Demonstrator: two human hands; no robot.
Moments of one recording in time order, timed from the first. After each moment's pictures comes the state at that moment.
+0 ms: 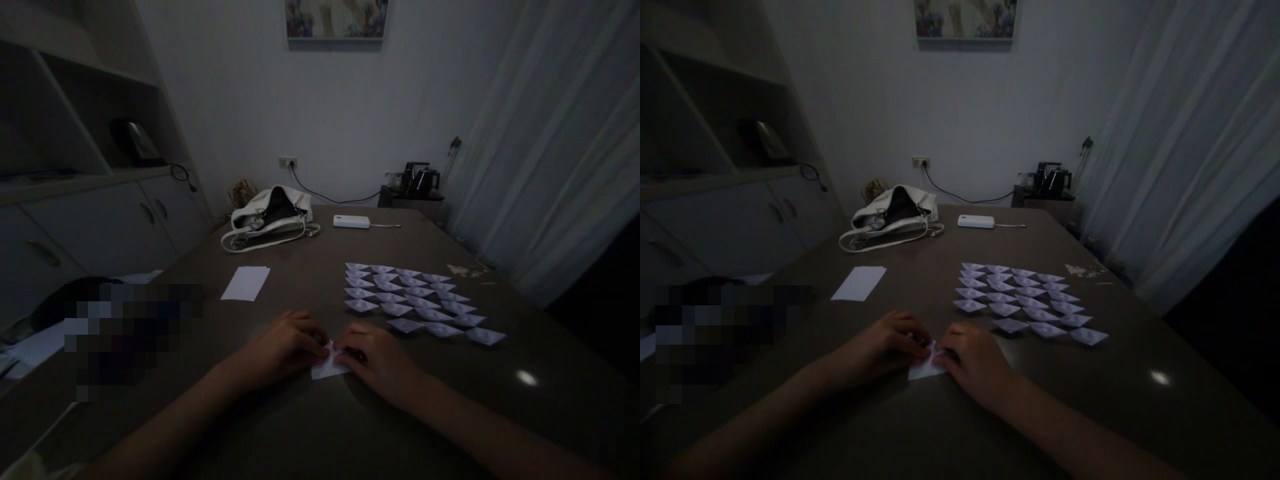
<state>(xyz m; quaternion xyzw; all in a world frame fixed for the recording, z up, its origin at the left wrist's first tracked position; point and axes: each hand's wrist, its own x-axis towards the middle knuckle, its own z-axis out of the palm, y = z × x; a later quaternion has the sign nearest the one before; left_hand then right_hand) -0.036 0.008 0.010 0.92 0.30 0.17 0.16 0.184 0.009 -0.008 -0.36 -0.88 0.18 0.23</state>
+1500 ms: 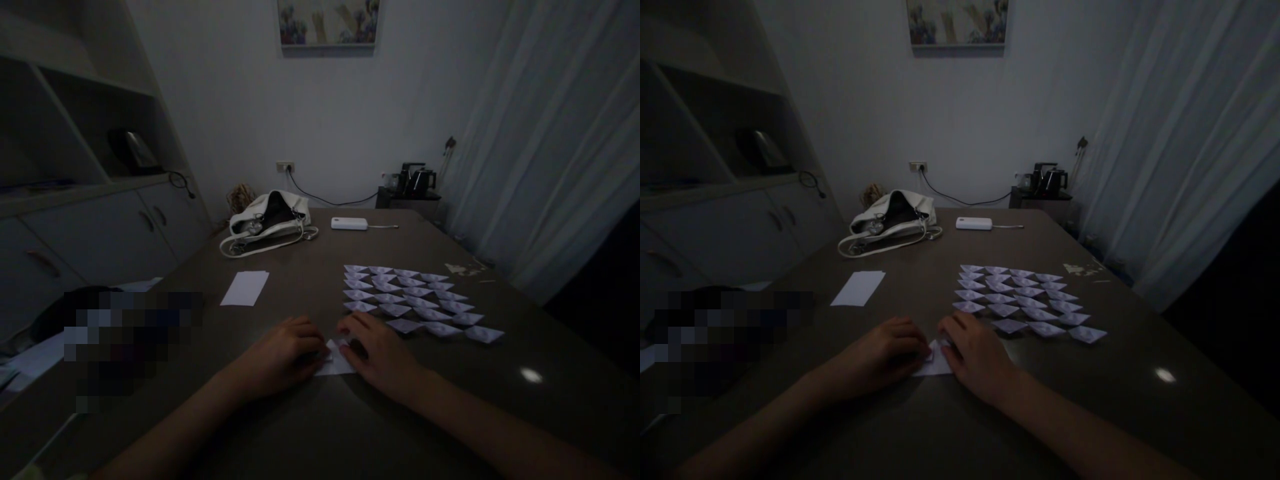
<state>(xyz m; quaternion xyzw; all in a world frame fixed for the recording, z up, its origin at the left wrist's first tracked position) -0.028 -0.001 0.018 0.92 0.33 0.14 0.13 0.189 0.010 -0.002 -0.38 -0.88 0.13 0.27</state>
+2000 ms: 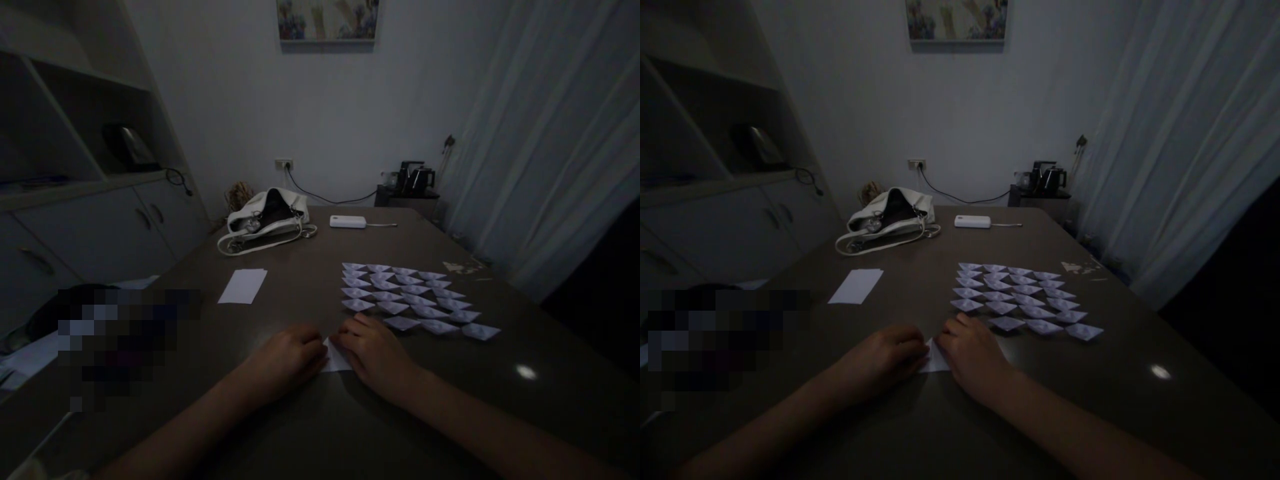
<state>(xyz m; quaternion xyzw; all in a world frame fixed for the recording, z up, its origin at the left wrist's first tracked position) -0.015 -0.008 0.006 0.92 0.38 0.11 0.03 0.187 0.008 0.001 -0.36 -0.92 0.03 0.16</state>
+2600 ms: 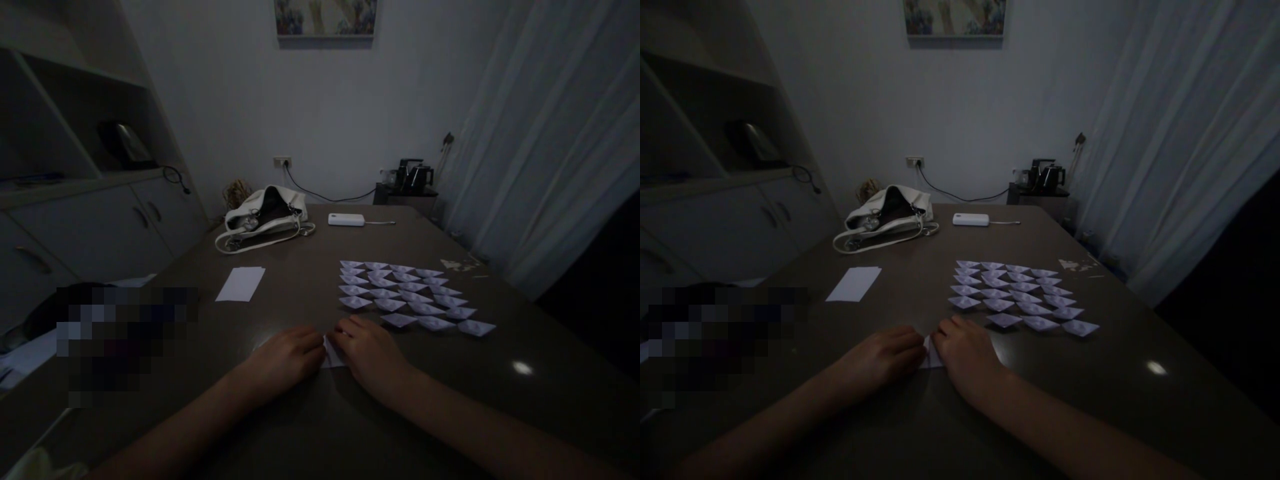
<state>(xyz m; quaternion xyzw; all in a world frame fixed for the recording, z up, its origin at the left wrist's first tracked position) -0.009 -0.009 0.004 0.95 0.29 0.11 -0.08 0.179 0.004 0.000 -0.39 -0.92 -0.04 0.10</state>
